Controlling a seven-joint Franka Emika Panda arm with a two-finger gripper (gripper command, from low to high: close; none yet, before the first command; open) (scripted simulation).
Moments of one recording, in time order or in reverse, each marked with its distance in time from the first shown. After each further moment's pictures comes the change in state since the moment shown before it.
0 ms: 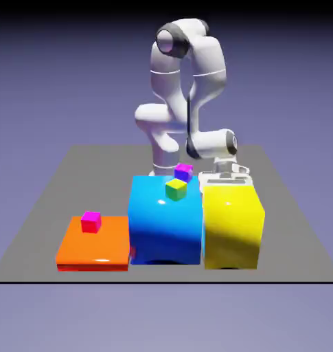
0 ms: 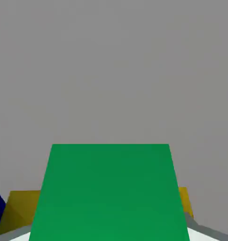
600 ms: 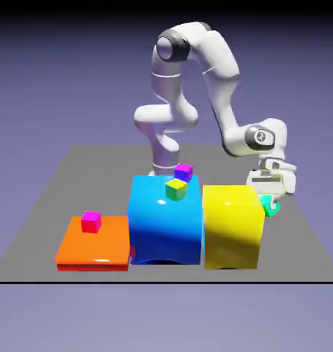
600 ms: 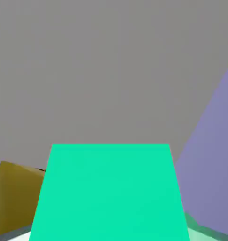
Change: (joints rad) arm 0.337 0.123 -0.425 0.479 0.782 0.048 0.256
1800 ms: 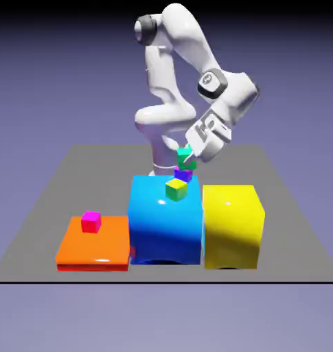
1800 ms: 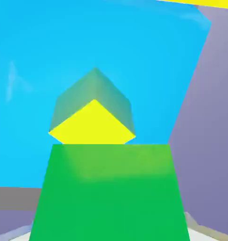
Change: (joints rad) arm 0.304 -0.544 -0.601 -0.093 0.438 -0.711 -0.937
